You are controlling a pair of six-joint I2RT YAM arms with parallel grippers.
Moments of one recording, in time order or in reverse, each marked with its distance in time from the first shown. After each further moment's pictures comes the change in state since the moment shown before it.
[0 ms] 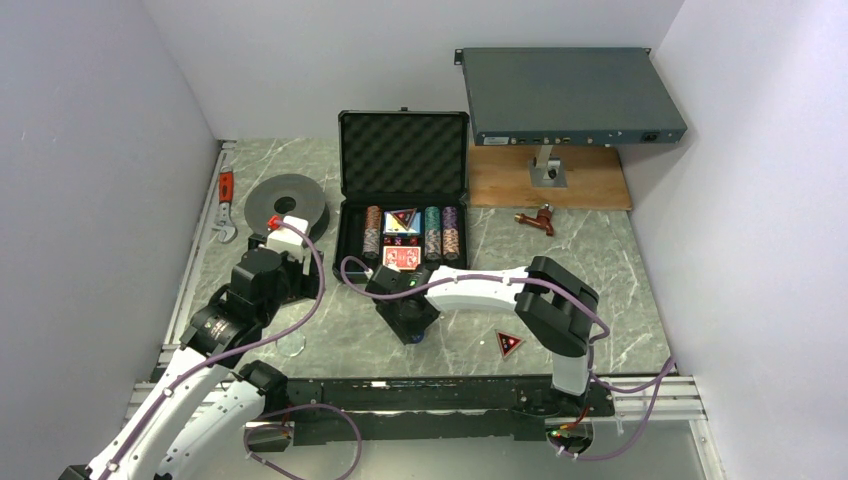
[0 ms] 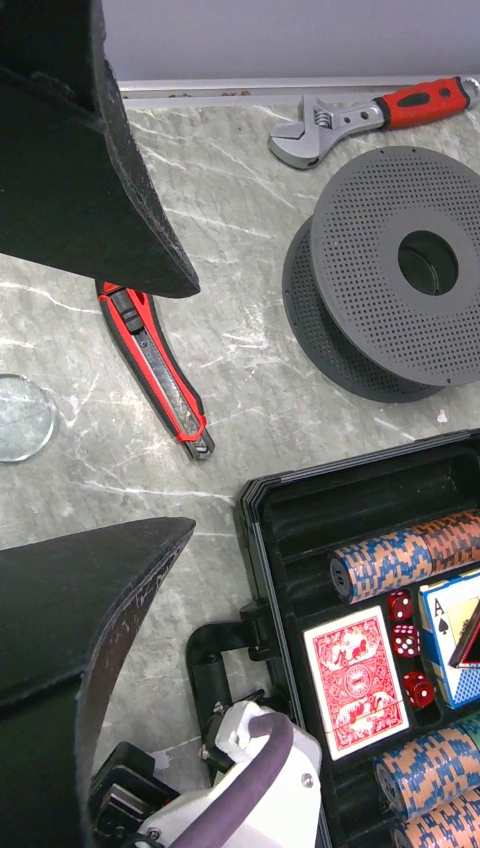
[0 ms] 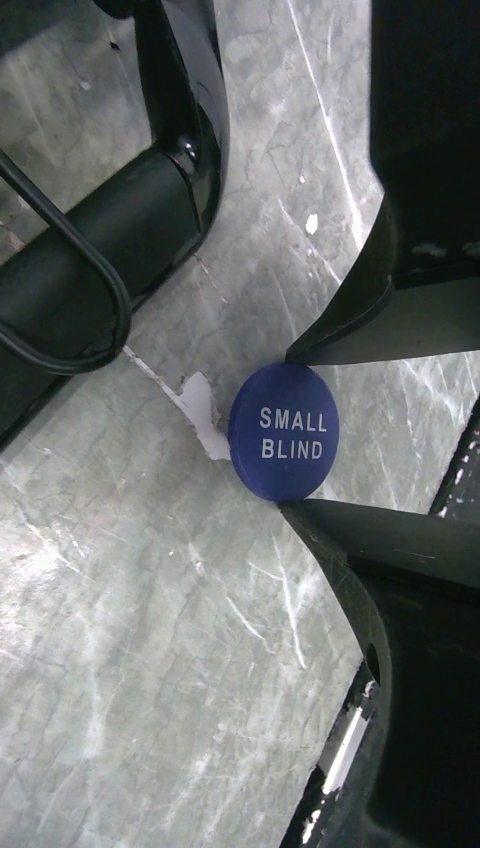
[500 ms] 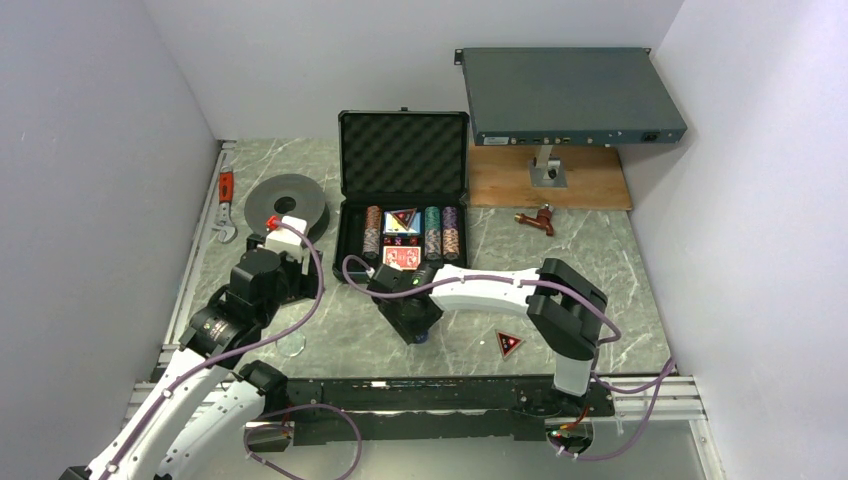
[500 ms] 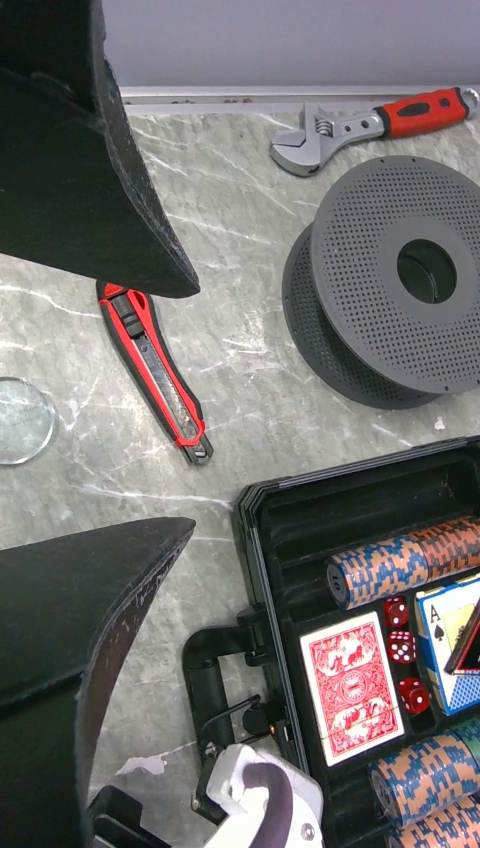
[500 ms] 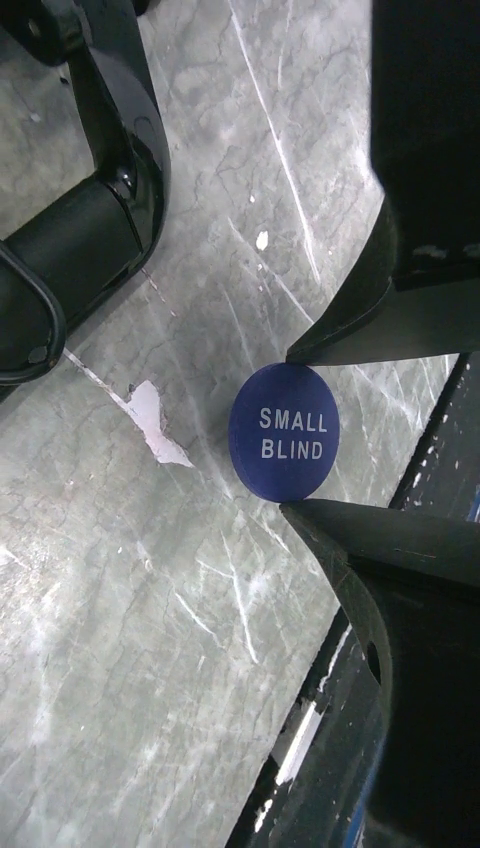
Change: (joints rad) left arm 0.000 -0.006 0.000 0.000 -0.010 0.000; right arm 0.010 -0.047 0.010 -0.074 0.005 0.000
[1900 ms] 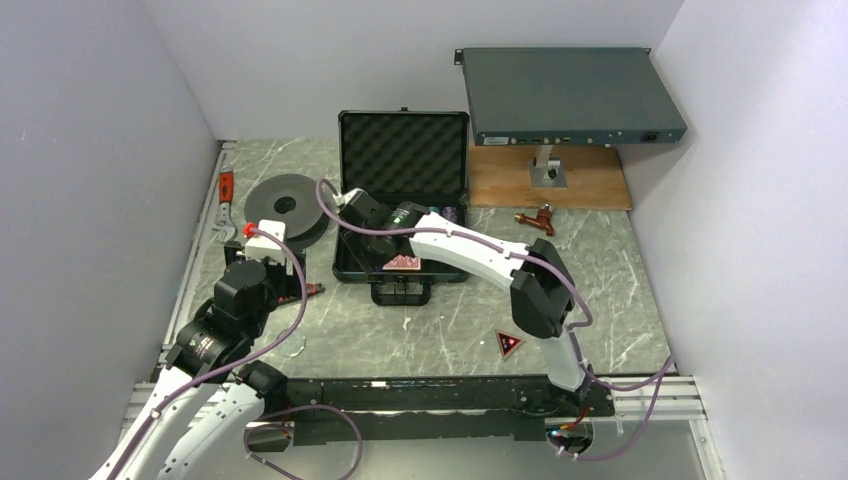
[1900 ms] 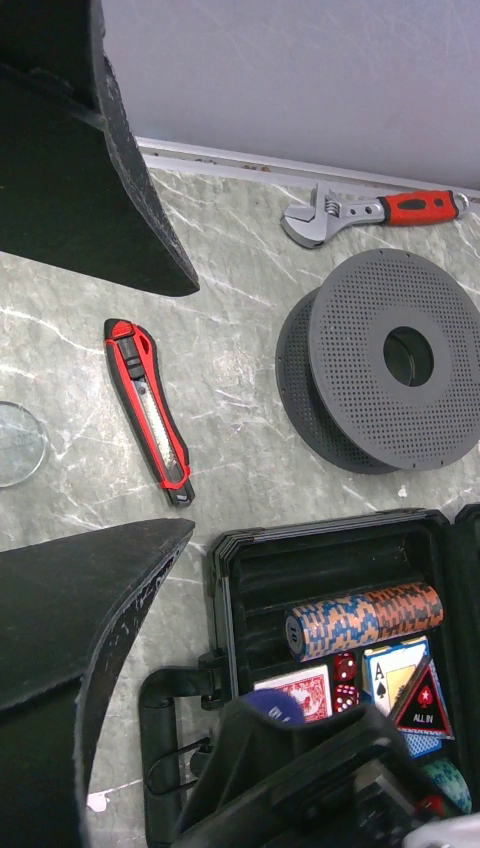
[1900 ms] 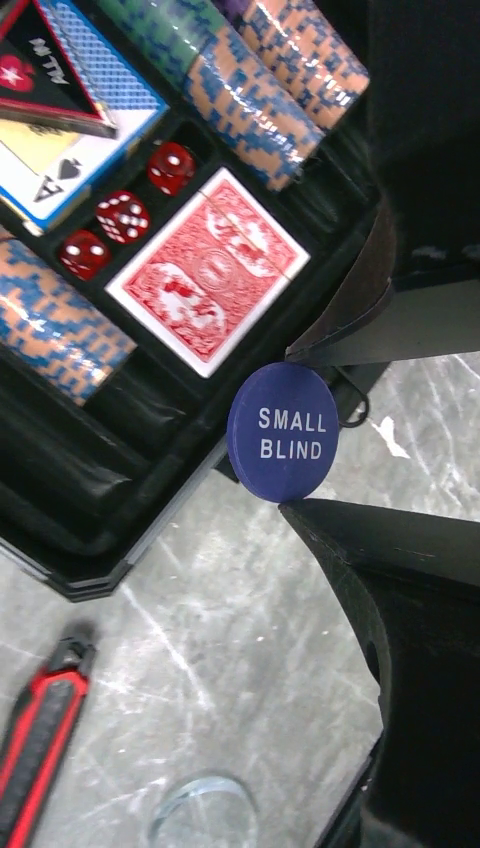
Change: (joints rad) left arm 0.001 -0.102 0.002 -0.022 -0.134 -0.019; right arm -0.133 0.185 0.547 -0.039 0.064 -0.126
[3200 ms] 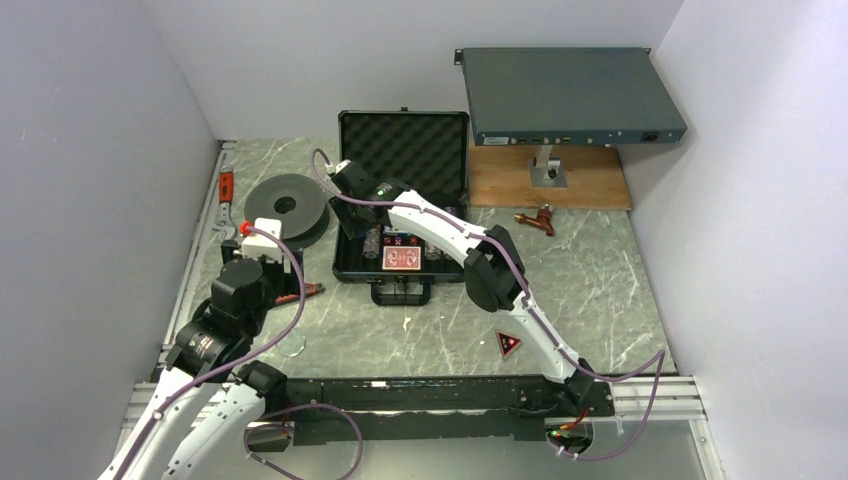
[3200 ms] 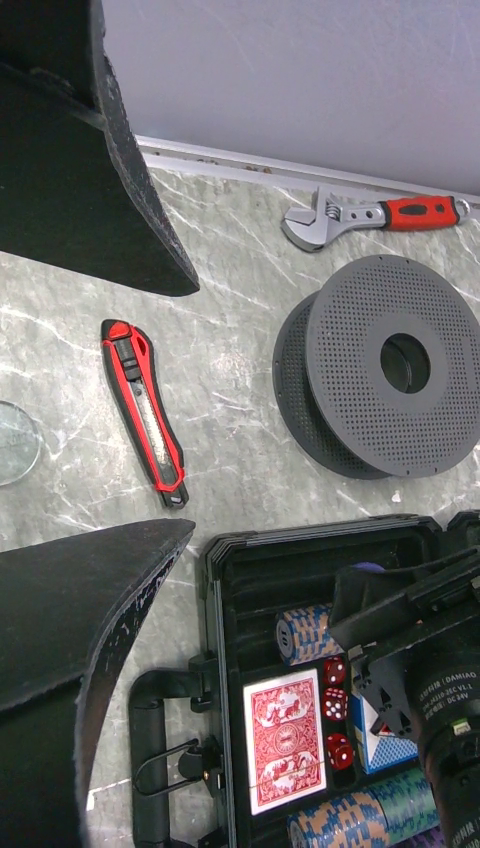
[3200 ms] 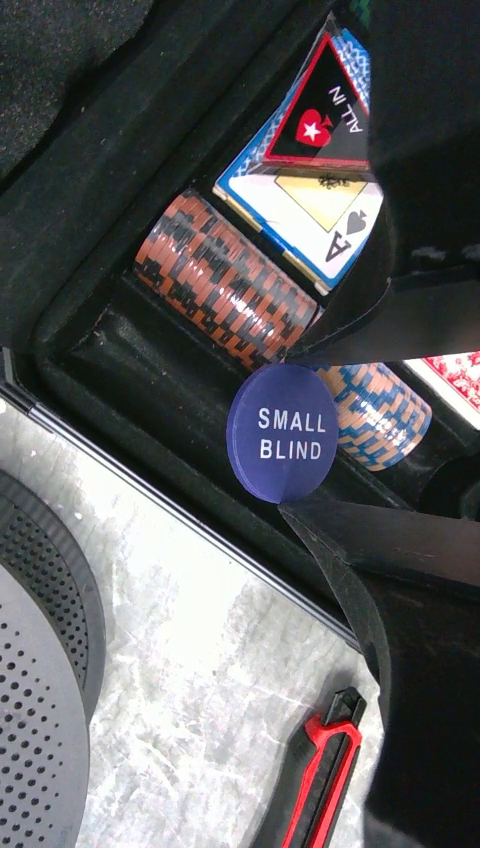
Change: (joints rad) left arm 0.042 -0.001 0.000 0.012 0.027 0.001; right arm -0.139 0.446 0.531 0.036 -0.063 -0.061
